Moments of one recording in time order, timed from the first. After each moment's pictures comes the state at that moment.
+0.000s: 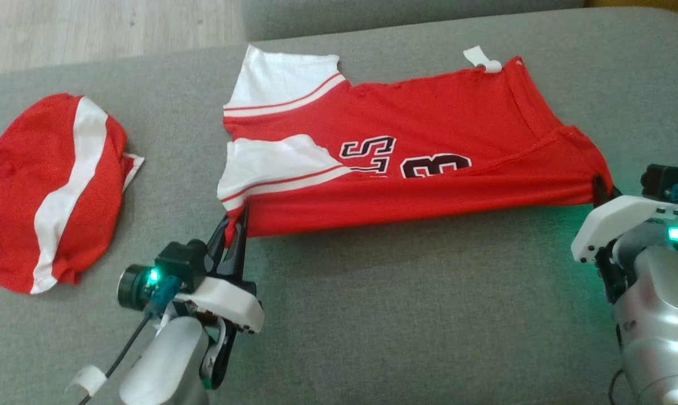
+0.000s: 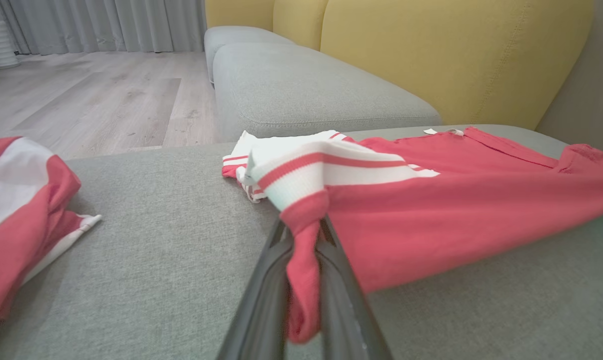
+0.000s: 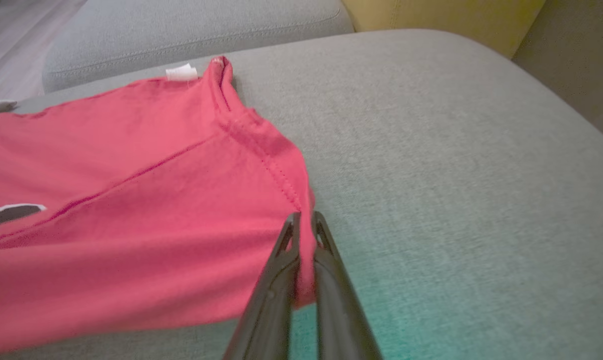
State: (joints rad) left arm -0.37 0.17 -0.51 0.53 -0.42 0.04 -0.22; right arm -0.61 -0.14 -0.25 1.01 -0.03 0.13 -0.03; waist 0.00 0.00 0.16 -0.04
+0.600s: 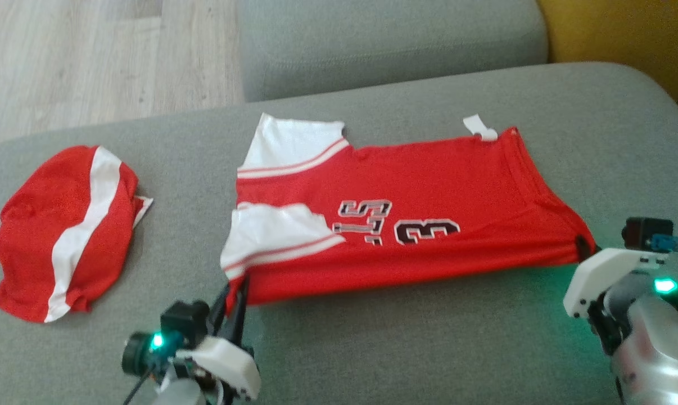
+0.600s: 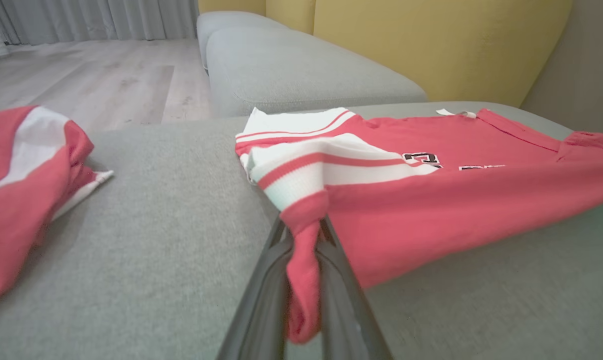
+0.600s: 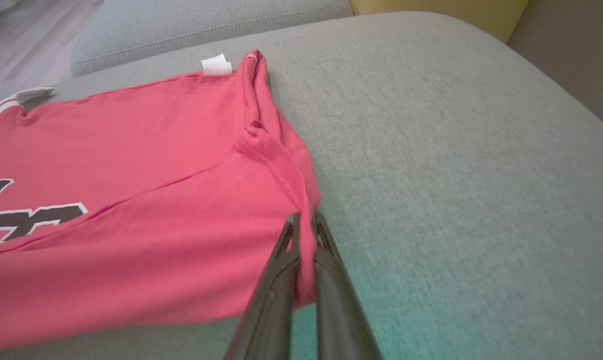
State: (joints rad) left arm -0.23 0.18 -0.53 0.56 -0.45 0.03 -0.20; right arm -0.45 -0.17 -0.09 0.96 0.13 0.13 0.05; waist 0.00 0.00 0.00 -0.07
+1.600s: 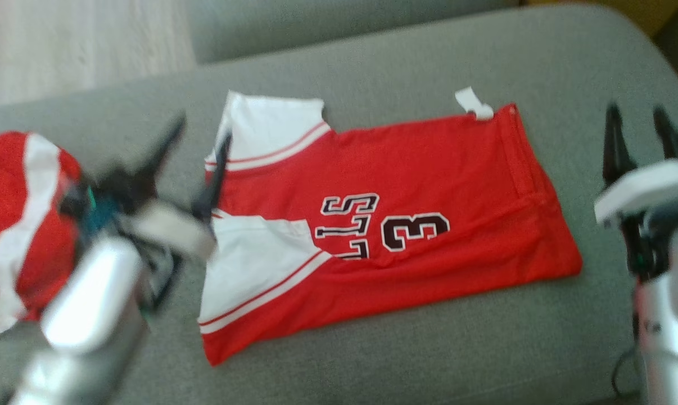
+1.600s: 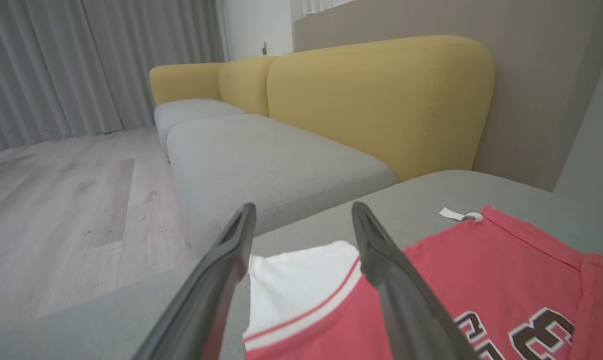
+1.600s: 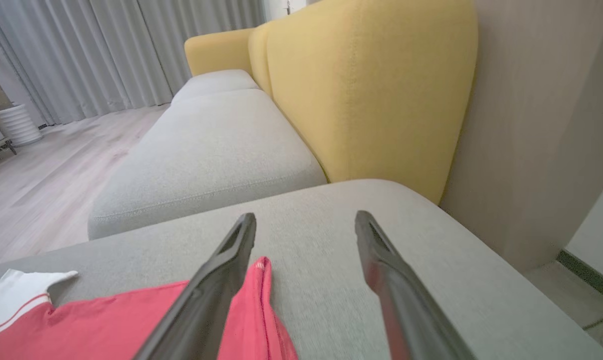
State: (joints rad) left arm -0.47 0.32 -0.51 0.35 -0.45 -0.03 -0.13; right arm -0.42 -0.13 -0.18 0.41 0.16 0.13 0.08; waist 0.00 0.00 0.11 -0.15
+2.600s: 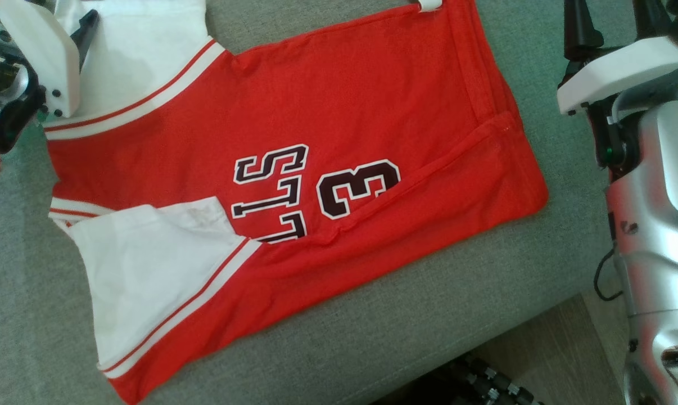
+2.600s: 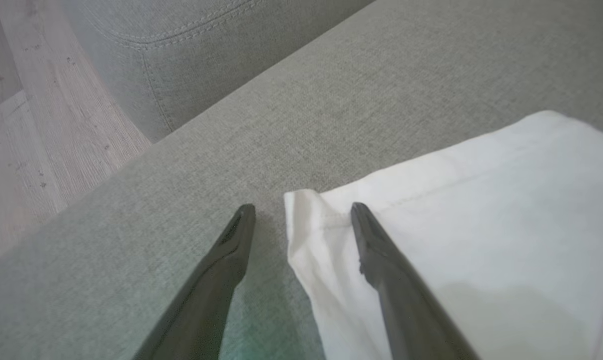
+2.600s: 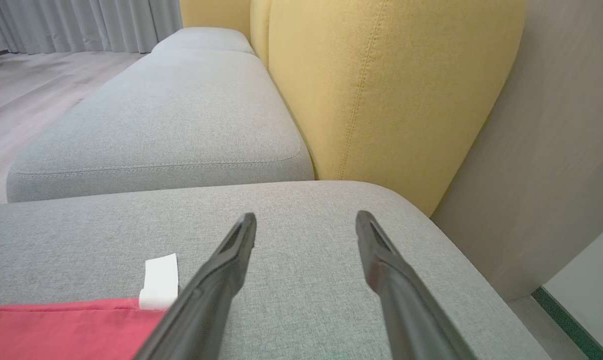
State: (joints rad) left arm -1.20 0.58 -0.94 0.77 -0.80 -0.13 0.44; right arm -0.80 -0.13 0.03 0.55 0.16 0.13 -0.06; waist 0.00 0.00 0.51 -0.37
